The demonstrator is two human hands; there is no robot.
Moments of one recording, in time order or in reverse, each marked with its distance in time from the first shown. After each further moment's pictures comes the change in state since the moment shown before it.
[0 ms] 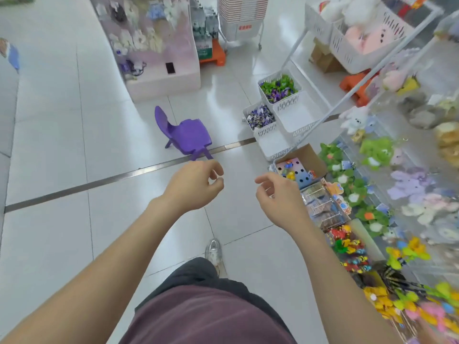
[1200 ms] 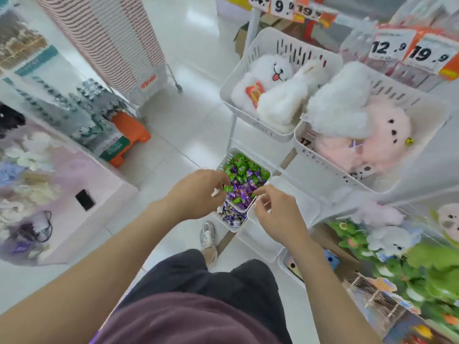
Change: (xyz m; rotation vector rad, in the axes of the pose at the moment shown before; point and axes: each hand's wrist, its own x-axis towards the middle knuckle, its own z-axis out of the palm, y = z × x) left_hand 0.968 0.147 -0.060 0.393 -0.492 0.508; right_hand 0.813 0.148 -0.205 0.160 0.279 0.374
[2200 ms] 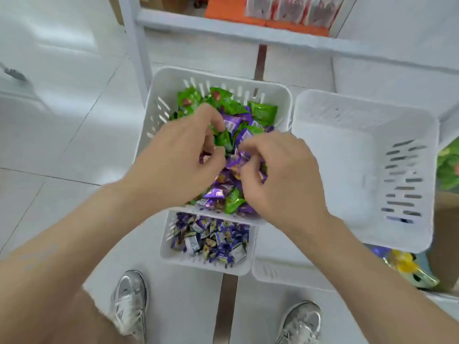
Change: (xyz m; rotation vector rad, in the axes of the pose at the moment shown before) left_hand 0.326 -0.258 0.347 -0.174 0.283 0.654; right_hand 0.241 0.260 0.348 -0.394 0.863 -0.242
